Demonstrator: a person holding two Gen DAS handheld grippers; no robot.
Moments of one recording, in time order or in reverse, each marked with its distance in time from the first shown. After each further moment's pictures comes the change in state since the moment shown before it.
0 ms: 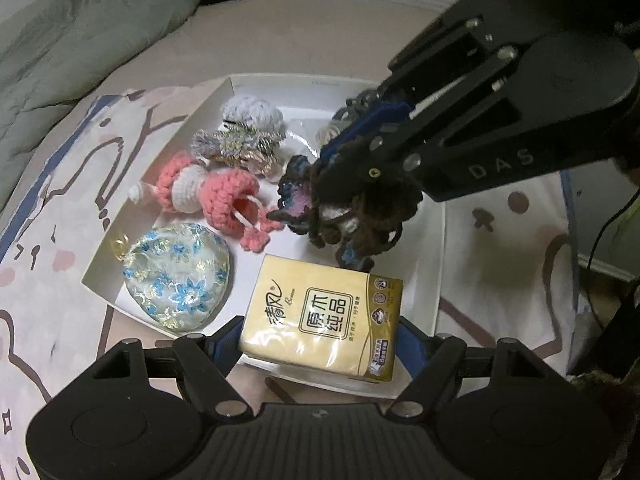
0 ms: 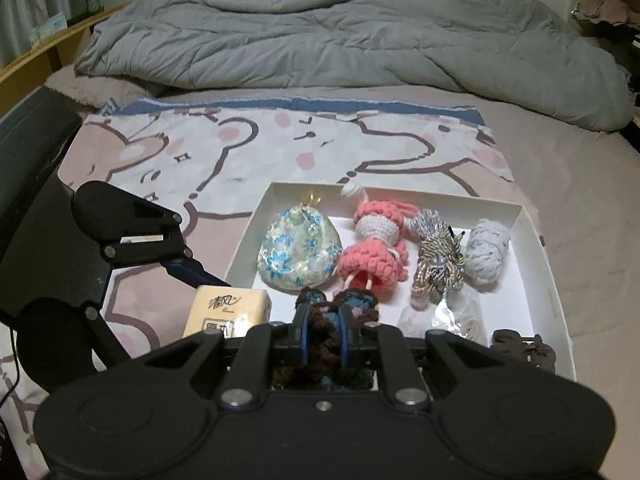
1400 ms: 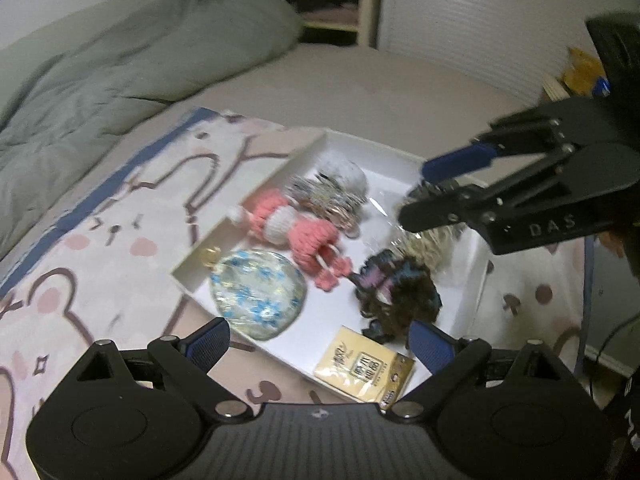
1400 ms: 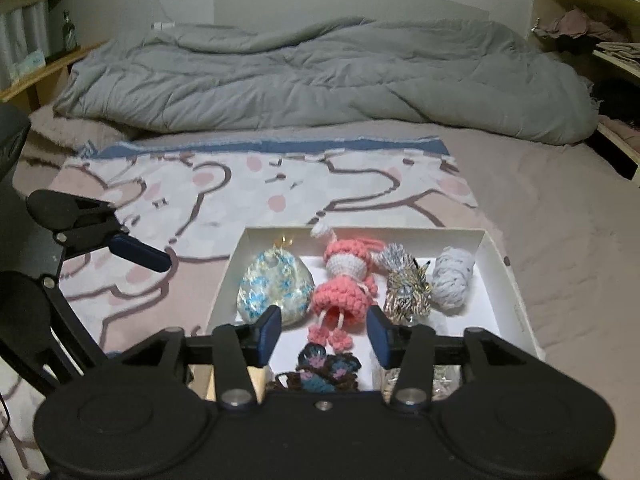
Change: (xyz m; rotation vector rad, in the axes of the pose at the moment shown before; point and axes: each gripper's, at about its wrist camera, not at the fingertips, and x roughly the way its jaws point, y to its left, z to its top) left arm -0.068 0.025 -0.001 -0.260 -0.162 0.145; right arm -0.027 -0.006 0.007 0.072 -0.128 -0.079
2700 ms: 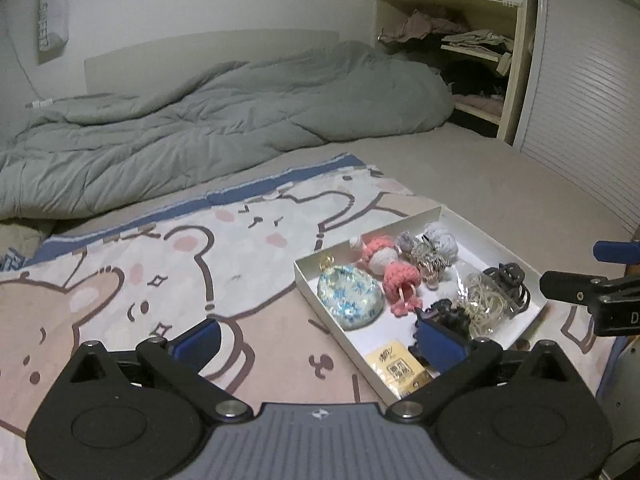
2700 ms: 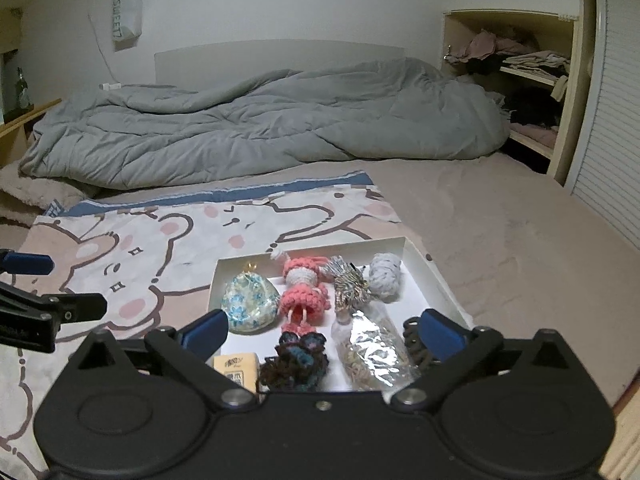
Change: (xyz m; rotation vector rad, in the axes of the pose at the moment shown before) left arm -0.107 -0.035 -0.045 -0.356 -0.176 0.349; right arm -0.095 0.024 -0.038 0.130 -0.141 -0.196
